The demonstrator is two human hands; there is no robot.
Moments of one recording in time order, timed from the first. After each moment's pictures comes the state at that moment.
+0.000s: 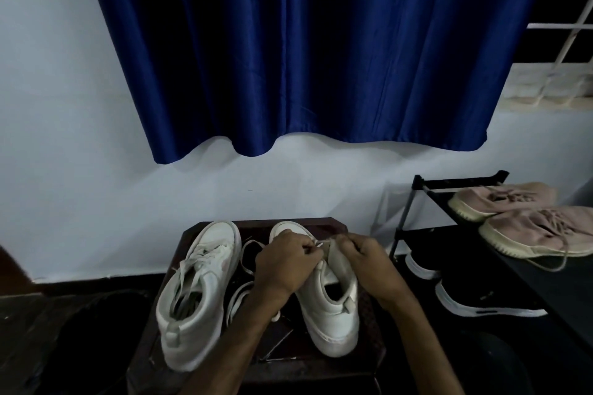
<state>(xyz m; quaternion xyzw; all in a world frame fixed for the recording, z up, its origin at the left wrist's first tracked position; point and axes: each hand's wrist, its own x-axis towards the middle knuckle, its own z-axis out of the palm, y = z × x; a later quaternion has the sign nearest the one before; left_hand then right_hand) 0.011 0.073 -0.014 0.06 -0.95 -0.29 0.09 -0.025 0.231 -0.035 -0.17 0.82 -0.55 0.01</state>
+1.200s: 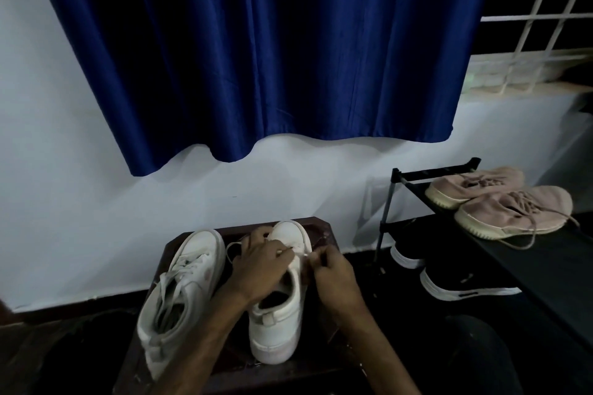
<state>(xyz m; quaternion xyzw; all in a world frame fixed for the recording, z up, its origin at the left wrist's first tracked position) 0.018 0.056 -0.014 0.04 -0.95 -0.31 -0.01 0.009 0.198 -0.049 0.02 0.79 -0.62 0.01</state>
